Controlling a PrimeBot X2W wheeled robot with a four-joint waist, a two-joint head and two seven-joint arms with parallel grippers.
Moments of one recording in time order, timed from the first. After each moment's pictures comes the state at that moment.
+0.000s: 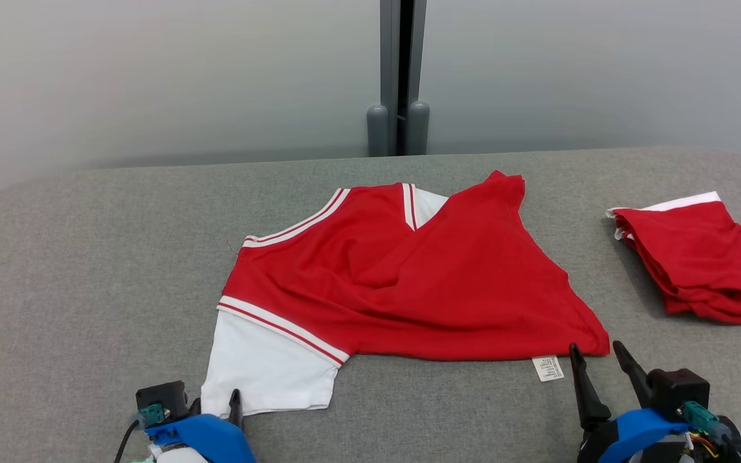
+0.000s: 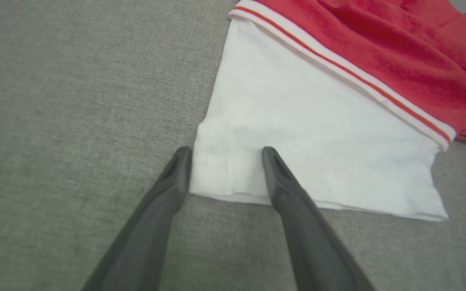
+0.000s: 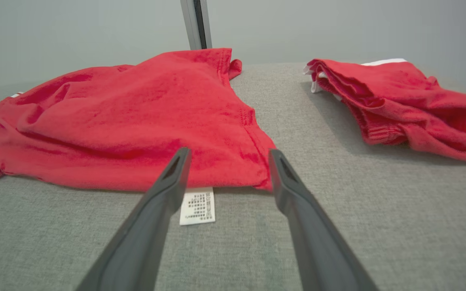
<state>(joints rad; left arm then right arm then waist) -0.16 0.08 -0.19 0.68 -0.42 0.04 0.06 -0.13 -0.05 -0.03 0.54 0.10 0.13 -0.25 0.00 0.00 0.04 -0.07</state>
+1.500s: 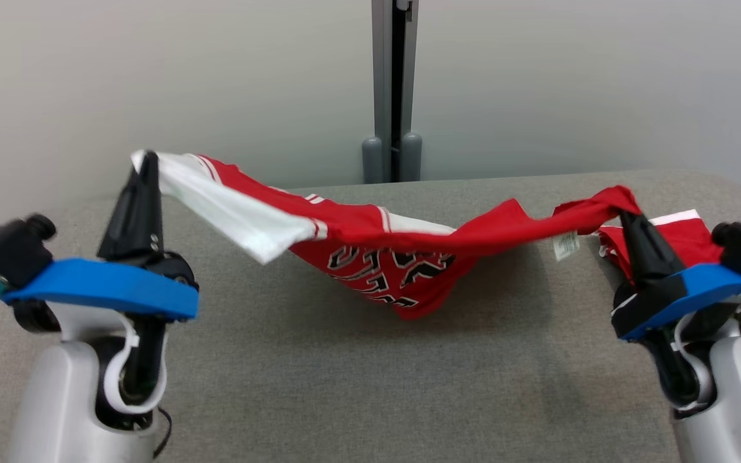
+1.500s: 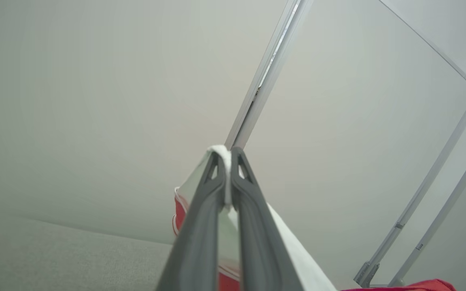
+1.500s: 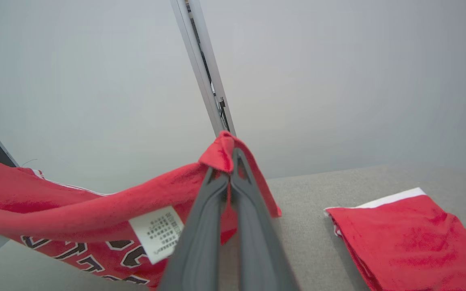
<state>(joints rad) -0.28 0.13 -0.08 0.05 -0.64 -0.04 0.06 -0.36 -0.11 -0.04 0.36 0.37 0.13 0.02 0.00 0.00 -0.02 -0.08</state>
